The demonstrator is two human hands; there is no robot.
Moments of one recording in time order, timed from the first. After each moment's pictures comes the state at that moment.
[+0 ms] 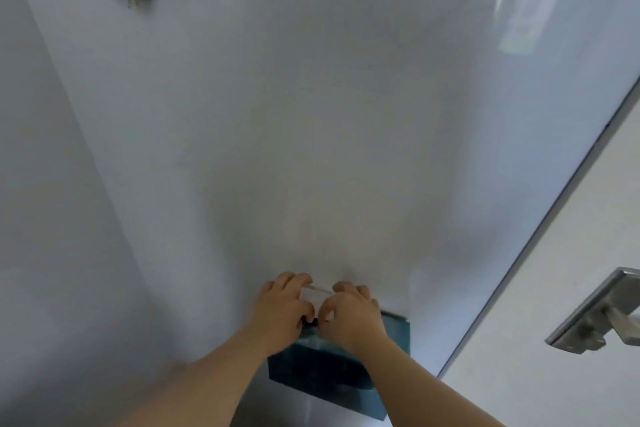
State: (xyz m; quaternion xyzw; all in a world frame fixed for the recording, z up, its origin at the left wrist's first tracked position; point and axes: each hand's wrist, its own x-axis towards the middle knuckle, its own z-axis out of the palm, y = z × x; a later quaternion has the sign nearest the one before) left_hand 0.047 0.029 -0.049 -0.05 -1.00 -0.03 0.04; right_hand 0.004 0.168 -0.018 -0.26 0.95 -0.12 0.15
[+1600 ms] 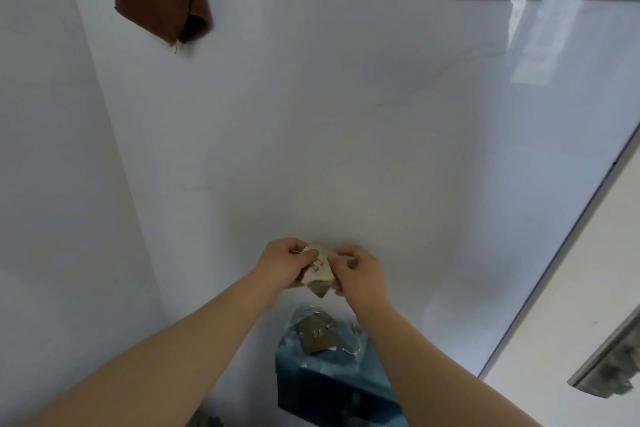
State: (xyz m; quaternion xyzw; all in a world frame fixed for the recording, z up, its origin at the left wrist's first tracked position) left_hand 0.022 0.016 0.053 0.24 -0.71 -0.65 0.09; right_hand -0.016 0.135 0.041 -0.12 0.78 -0.61 0.10
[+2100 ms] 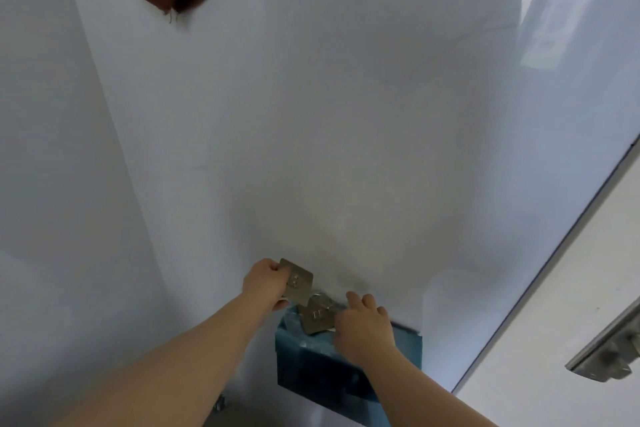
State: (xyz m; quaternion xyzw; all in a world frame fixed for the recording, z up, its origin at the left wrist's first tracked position) left_hand 0.036 0.006 -0.011 0.38 -0.68 -0.62 0.08; right_hand 0.006 0.163 -0.026 -0.31 0.94 0.04 0.12
